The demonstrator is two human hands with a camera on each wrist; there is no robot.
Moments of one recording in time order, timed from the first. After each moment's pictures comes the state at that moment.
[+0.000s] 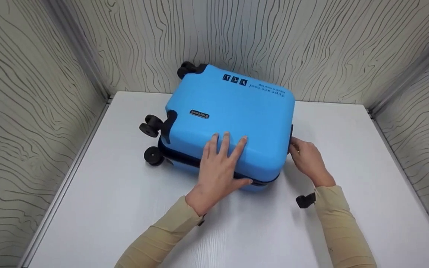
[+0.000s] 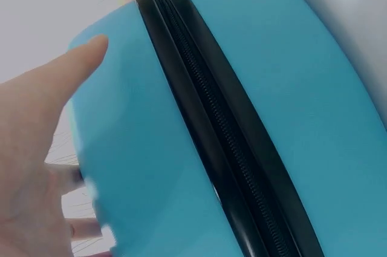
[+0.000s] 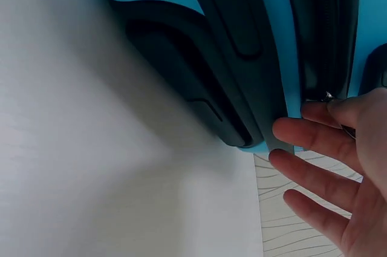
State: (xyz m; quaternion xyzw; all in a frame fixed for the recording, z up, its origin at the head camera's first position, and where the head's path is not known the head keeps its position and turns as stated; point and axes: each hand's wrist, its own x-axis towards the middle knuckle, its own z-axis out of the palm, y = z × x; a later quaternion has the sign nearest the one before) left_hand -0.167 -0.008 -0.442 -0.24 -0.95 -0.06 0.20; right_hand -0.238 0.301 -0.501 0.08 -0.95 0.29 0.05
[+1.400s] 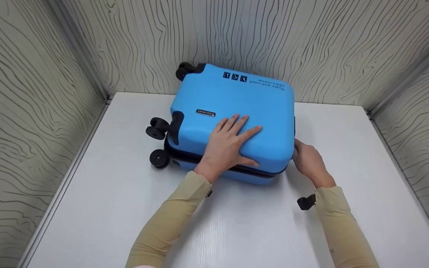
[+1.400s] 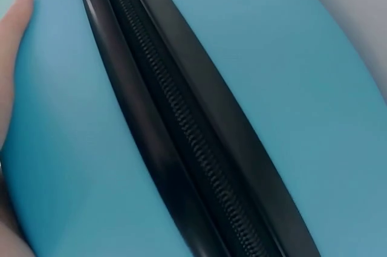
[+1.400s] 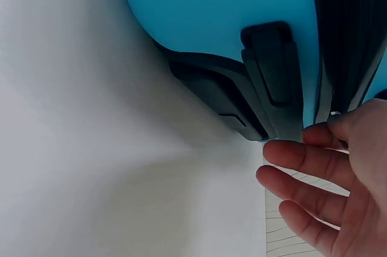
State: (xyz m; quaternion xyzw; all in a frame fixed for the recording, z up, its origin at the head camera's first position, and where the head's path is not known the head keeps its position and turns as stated) left_hand -0.240 0.006 -0.441 -0.34 -0.91 -0.08 0.22; right_hand -0.240 0.307 -0.504 0.05 -0.97 0.23 0.03
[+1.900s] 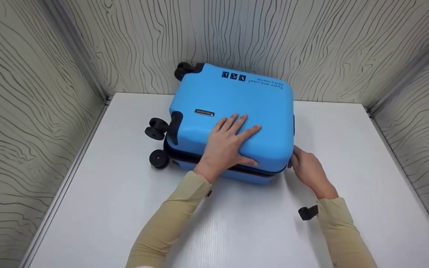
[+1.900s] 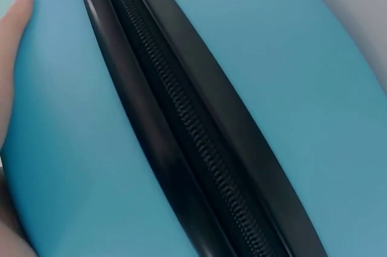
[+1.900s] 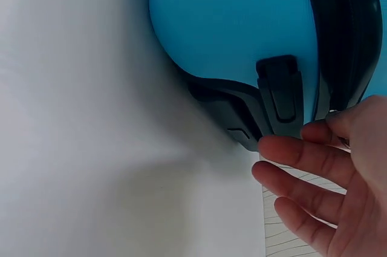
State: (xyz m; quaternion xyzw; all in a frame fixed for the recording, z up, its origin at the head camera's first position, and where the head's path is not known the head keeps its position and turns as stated) left_hand -0.238 0.006 -0.438 -0.34 -0.91 -0.07 0.21; right_hand -0.212 0.301 -0.512 0.08 -0.96 0.27 0.04
